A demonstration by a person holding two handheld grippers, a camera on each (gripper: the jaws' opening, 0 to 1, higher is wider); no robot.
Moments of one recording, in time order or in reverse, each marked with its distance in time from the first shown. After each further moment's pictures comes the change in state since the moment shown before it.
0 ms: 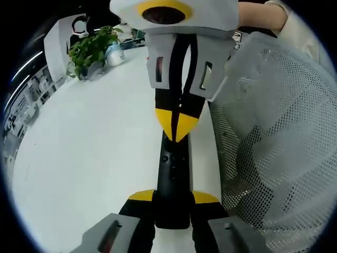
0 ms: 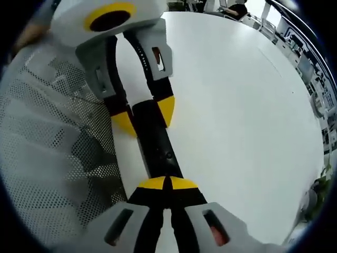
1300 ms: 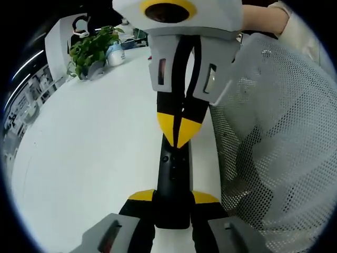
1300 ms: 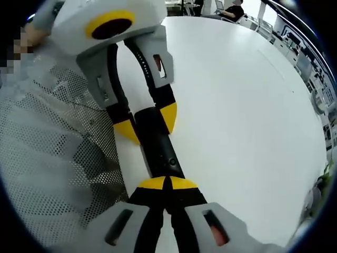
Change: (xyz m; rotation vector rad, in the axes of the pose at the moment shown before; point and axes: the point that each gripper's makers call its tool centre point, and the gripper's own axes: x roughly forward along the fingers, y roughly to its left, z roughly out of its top) left arm 0.000 0.000 0.000 -0.008 -0.004 -0.001; right arm 0.003 0.003 0.007 0.026 -0.035 0.009
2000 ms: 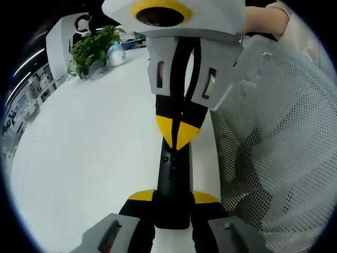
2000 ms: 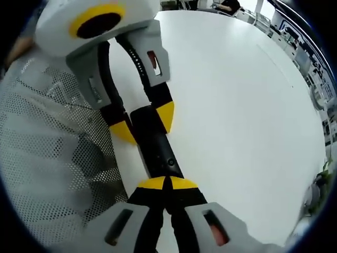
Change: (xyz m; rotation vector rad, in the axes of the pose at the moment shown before) left arm 0.000 0.000 0.000 -0.014 -0.012 -0.008; right arm 0.002 0.000 0.001 0.024 0.072 -0.011
